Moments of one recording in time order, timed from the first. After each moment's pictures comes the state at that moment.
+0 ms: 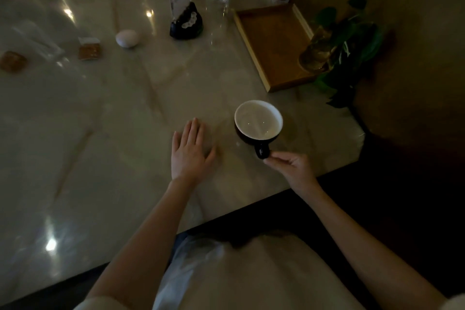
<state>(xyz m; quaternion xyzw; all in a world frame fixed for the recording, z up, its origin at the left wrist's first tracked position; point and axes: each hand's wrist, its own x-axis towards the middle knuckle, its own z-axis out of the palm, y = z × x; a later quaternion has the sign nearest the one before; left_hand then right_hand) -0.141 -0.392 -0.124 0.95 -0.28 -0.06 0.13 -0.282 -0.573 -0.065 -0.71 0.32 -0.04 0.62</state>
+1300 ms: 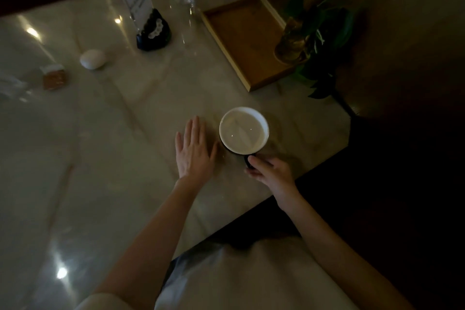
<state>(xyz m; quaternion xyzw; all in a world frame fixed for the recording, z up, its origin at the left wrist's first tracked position) -0.128 -0.436 -0.114 0.94 -0.32 -0.08 0.12 -0.267 -0.541 -0.067 -0.45 0.49 -0.09 0.74</state>
